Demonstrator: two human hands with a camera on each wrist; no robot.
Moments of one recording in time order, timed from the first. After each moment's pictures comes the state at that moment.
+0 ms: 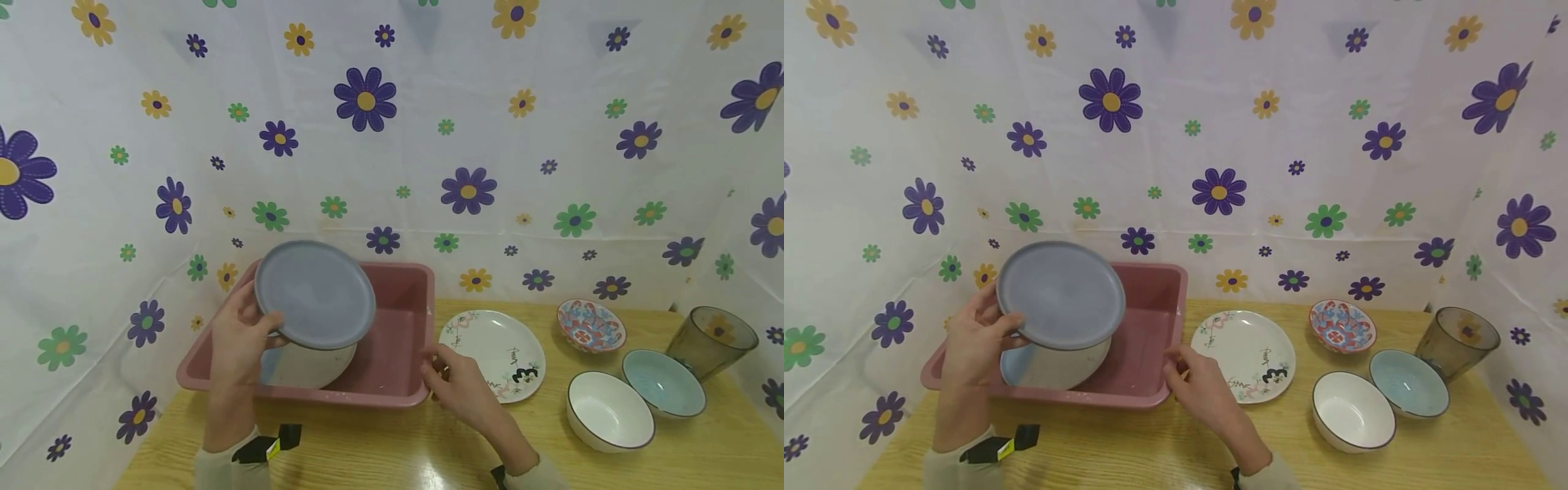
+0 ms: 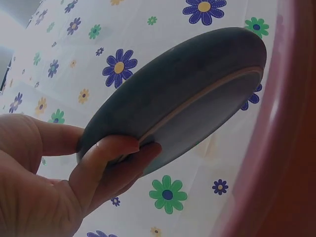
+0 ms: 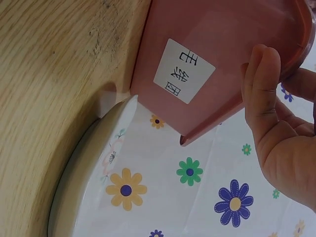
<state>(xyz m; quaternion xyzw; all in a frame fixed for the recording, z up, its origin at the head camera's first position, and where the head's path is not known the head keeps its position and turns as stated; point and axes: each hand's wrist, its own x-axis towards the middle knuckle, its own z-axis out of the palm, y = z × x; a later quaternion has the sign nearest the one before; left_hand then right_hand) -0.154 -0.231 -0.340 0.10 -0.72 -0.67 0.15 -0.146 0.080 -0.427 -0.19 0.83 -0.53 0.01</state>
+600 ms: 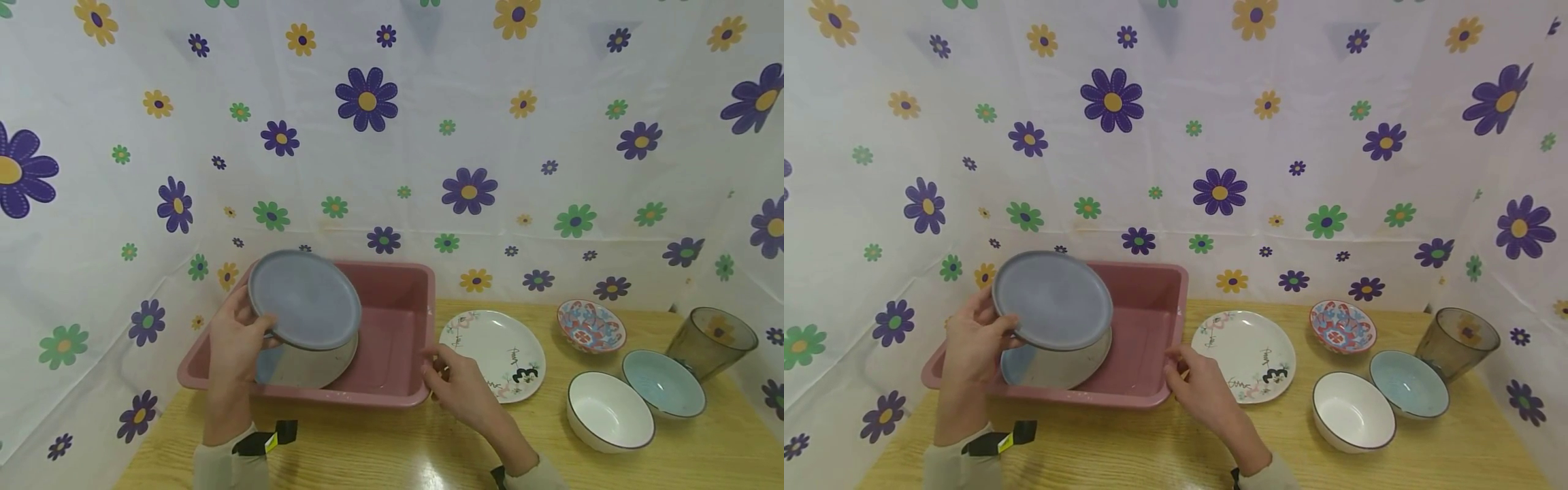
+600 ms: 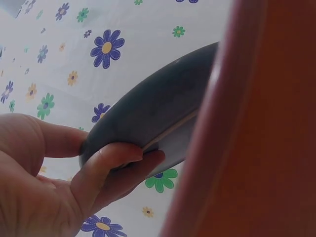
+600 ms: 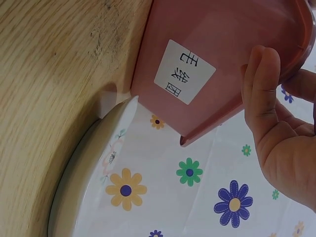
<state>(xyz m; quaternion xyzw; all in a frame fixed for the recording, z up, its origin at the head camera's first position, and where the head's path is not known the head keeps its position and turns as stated) -0.163 -0.246 -0.350 0.14 -0.74 -0.64 0.14 -0.145 0.079 -0.428 -0.19 0.83 -0.52 0.00</state>
